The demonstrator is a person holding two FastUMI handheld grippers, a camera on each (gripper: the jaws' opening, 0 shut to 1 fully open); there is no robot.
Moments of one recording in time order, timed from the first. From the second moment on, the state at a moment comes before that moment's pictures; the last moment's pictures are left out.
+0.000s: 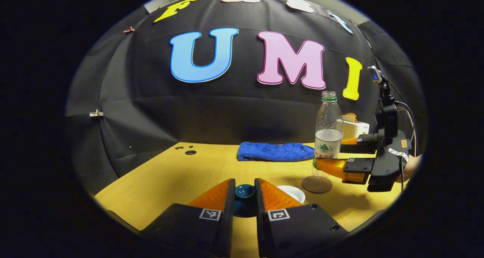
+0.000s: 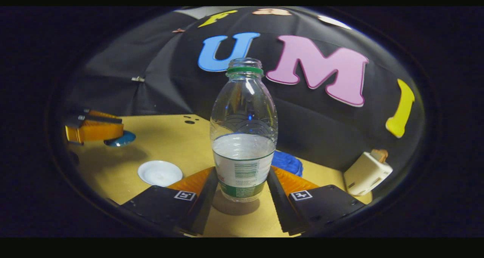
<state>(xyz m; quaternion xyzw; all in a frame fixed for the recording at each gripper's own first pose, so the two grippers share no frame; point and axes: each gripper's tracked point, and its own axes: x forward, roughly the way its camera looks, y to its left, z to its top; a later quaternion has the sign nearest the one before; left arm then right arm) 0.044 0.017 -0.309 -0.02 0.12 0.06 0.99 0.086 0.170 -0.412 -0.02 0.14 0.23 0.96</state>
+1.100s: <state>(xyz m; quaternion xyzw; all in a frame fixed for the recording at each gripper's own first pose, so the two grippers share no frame) 0.079 -0.025 -0.323 -0.02 0.13 0.02 0.99 0.053 0.178 -0.426 0.07 0.23 0.20 0.95</state>
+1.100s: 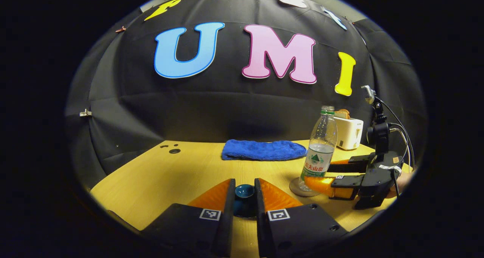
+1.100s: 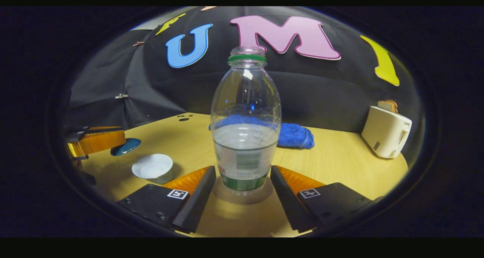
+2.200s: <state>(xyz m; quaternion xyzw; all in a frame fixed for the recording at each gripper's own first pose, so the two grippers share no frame) 0.099 -0.058 -0.363 0.00 0.16 -0.01 0.99 0.001 0.137 -0.384 0.07 0.23 0.16 0.96</state>
